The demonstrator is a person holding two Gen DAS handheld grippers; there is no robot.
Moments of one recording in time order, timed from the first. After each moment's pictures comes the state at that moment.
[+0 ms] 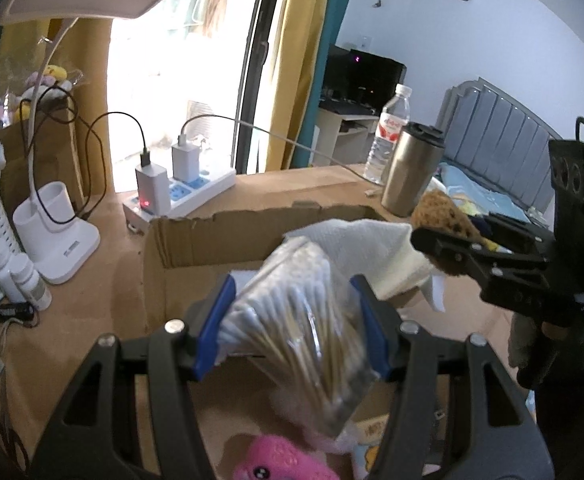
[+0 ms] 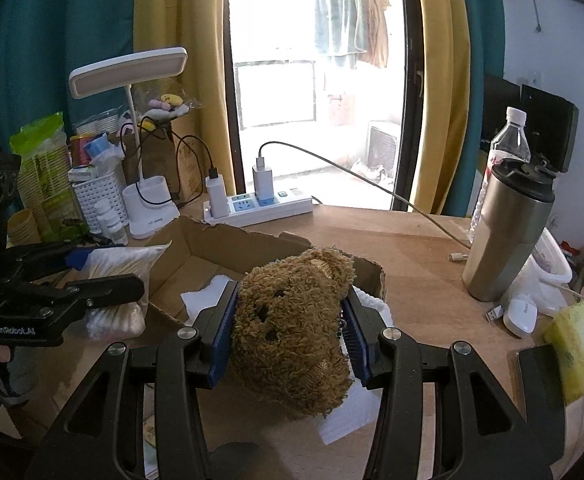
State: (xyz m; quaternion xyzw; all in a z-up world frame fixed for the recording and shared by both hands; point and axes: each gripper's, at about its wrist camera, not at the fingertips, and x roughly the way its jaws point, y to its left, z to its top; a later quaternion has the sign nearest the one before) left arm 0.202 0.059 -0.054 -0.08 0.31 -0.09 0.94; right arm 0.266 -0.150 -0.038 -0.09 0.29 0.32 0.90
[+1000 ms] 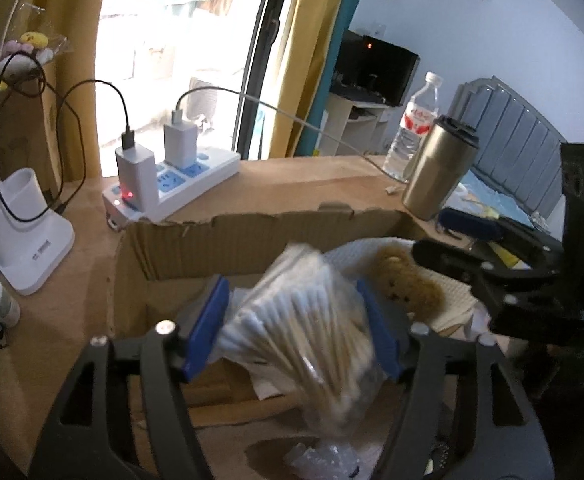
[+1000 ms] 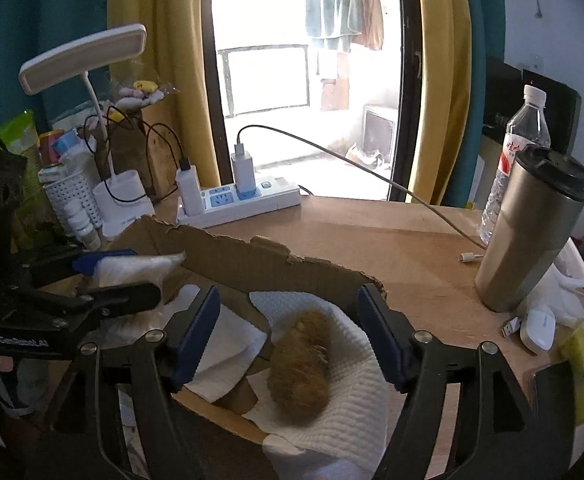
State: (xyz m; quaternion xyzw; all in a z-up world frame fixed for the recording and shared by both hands) left arm 0.270 0.066 -0.079 -0.10 0.34 -0.09 0.93; right arm 0.315 -0.132 -0.058 -0.09 0.32 0.31 0.89
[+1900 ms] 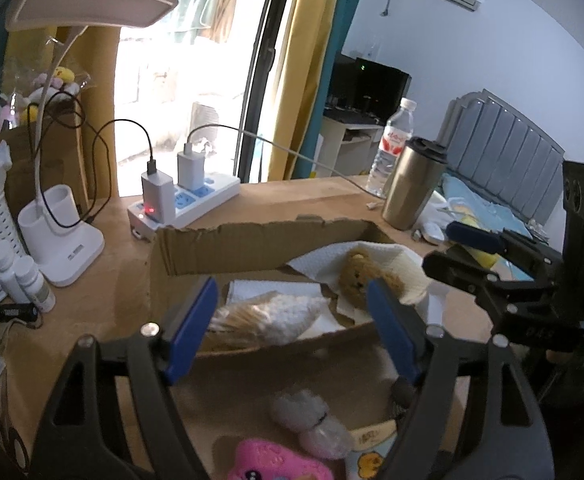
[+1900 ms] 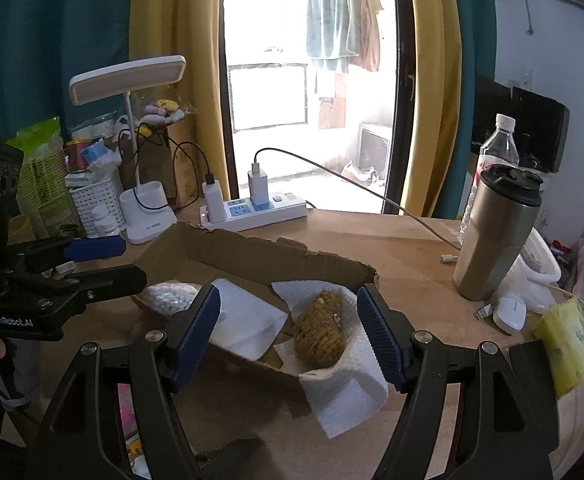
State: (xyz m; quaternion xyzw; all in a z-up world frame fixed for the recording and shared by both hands) left arm 0.209 0.065 -0.043 -0.09 0.31 -0.08 0.94; right arm 0.253 -0.150 -0.027 -0.09 0.29 0.31 0.90
